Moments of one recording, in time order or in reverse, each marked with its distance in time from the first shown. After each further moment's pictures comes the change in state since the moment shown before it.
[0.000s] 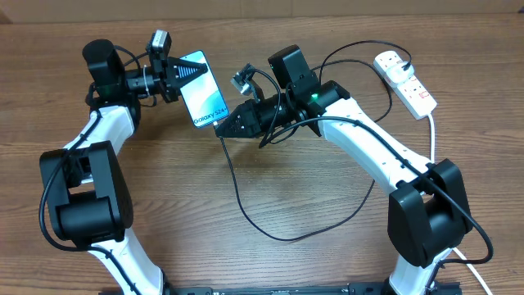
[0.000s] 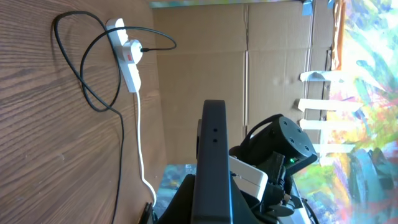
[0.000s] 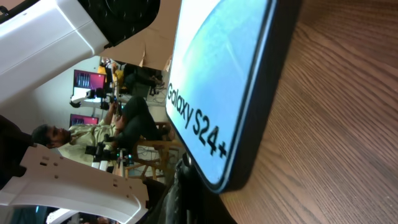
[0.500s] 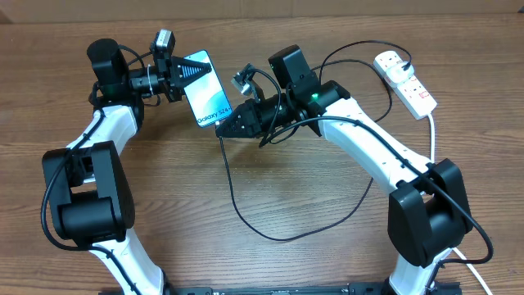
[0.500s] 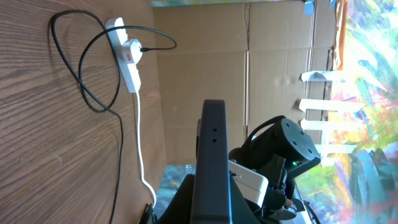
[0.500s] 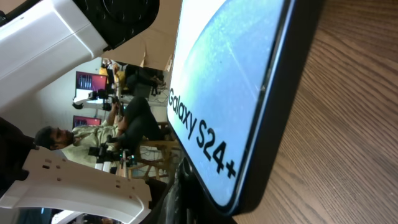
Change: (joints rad) left arm -0.016 0.000 0.000 0.000 -0.014 0.000; right arm -0.003 0.000 0.000 0.000 -0.005 0.021
